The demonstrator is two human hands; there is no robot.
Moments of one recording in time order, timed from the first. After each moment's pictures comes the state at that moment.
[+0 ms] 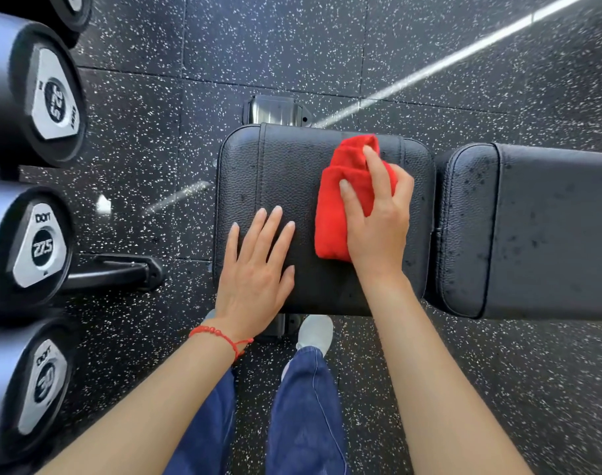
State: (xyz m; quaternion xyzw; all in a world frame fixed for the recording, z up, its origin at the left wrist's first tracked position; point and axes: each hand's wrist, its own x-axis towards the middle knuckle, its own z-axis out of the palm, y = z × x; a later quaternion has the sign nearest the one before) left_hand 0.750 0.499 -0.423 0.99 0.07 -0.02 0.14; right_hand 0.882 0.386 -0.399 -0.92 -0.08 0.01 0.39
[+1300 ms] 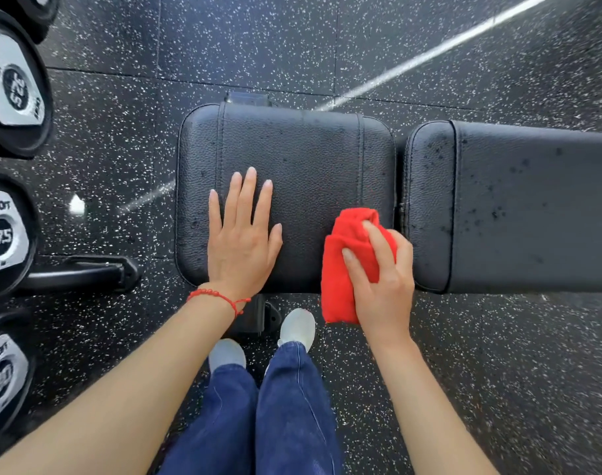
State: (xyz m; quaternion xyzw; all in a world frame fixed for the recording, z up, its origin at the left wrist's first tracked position) left_hand 0.776 0.467 -0.436 0.99 0.13 0.04 0.11; right_hand 0.810 0.286 -0.399 -0.92 -0.07 0.04 0.39
